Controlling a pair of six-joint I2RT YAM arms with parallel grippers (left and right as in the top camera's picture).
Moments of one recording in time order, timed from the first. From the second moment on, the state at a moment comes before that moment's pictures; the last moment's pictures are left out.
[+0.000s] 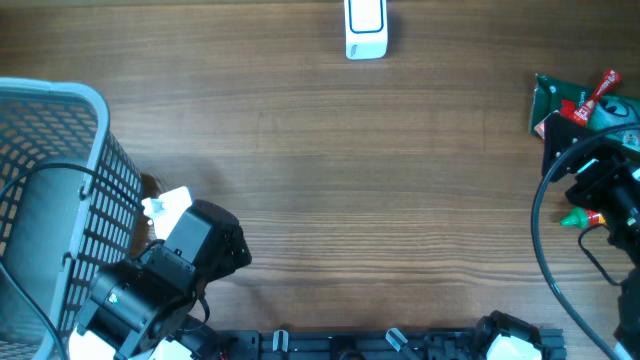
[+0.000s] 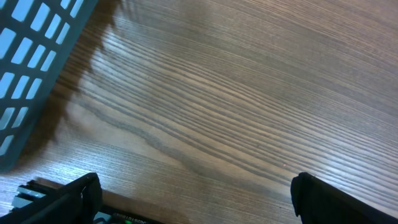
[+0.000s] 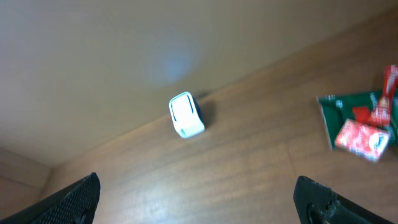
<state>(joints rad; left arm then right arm) -0.57 0.83 1.03 -1.40 -0.32 -0.88 -0.41 0.85 1.39 -0.99 -0.49 0.32</state>
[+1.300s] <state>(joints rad) -0.57 0.83 1.03 -1.40 -0.32 -0.88 -0.07 0.01 0.01 0.00 -0.14 0.20</state>
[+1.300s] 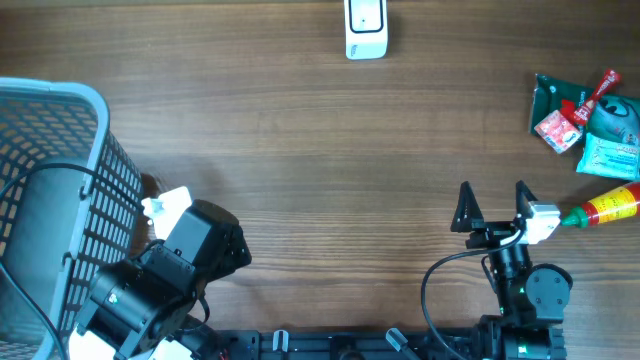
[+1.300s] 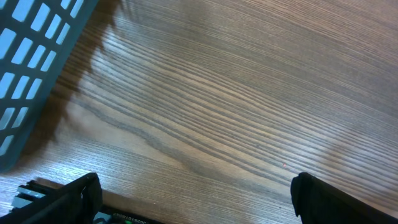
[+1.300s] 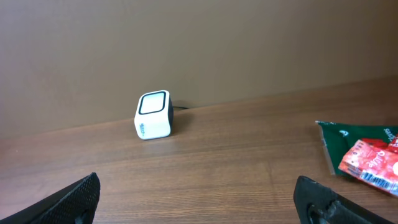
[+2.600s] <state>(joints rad) -0.23 0.09 0.08 0.03 0.14 -0.36 -0.07 0.01 0.01 0.00 -0.14 0.45</state>
